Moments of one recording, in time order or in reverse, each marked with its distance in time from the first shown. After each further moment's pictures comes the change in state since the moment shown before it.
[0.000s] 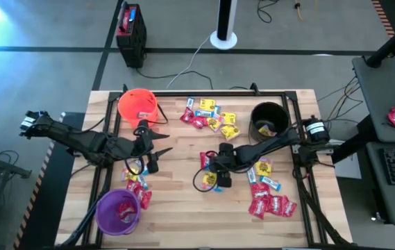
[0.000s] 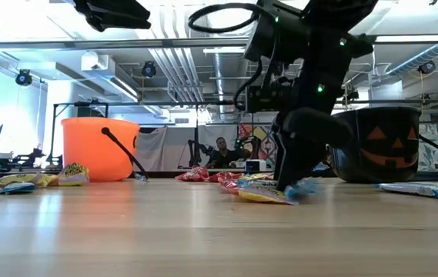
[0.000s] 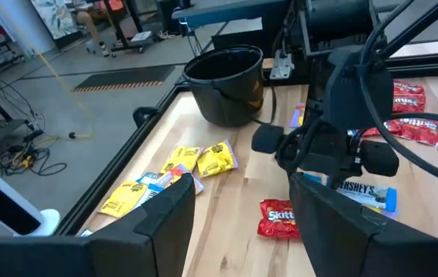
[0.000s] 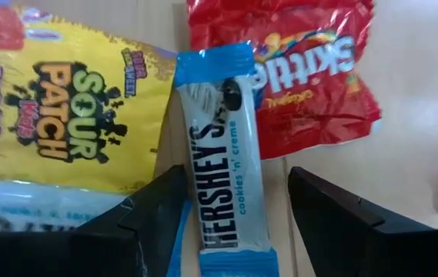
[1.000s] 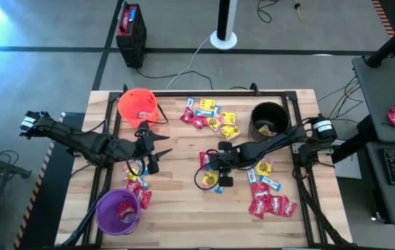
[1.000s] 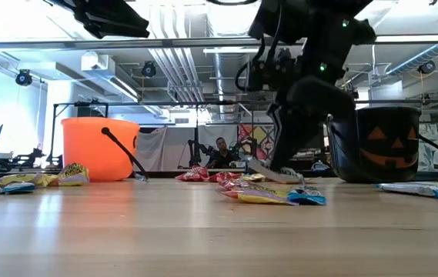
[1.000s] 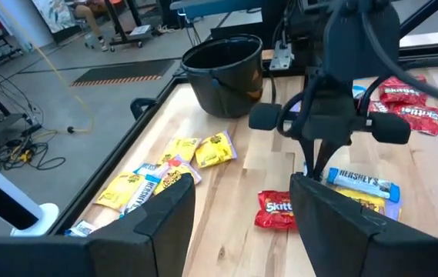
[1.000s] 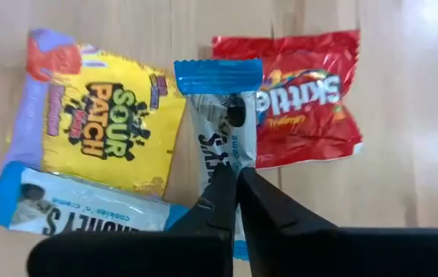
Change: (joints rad) left arm 0.000 0.002 -0.039 0.018 0.003 -0.017; right arm -0.006 -0.089 -0.005 0.004 -0.041 -0.071
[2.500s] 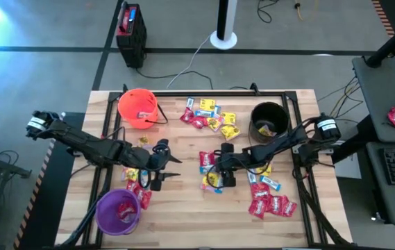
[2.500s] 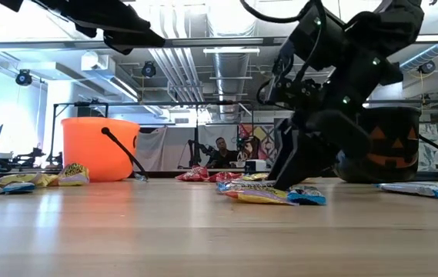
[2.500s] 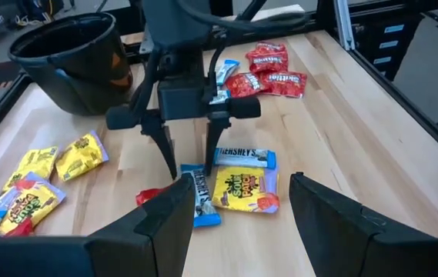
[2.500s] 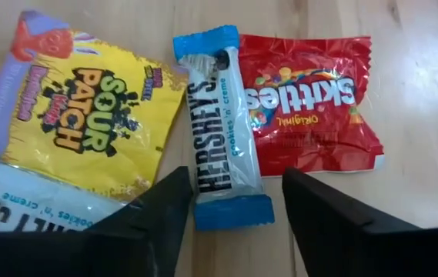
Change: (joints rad) left arm -0.002 0.192 -0.032 0.186 0.395 0.057; right arm -0.005 -0.035 -0.314 0.509 0.015 -0.092
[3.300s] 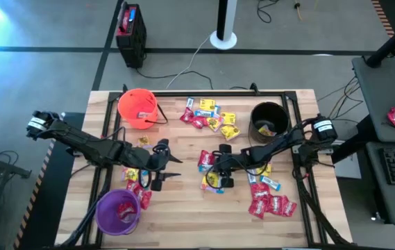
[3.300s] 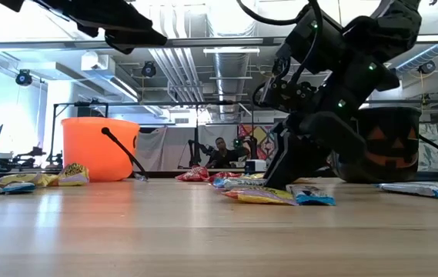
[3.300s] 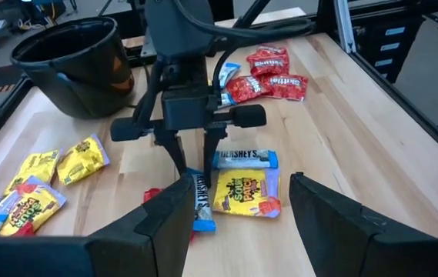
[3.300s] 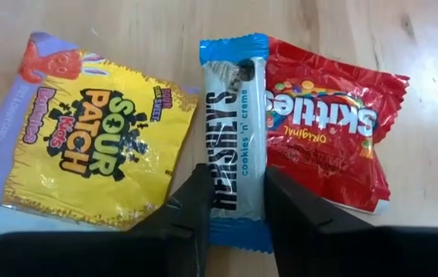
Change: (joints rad) left arm 0.001 0.012 0.000 0.015 -0.005 0.003; right arm -0.002 0.061 0.006 0.051 -0.019 0.003
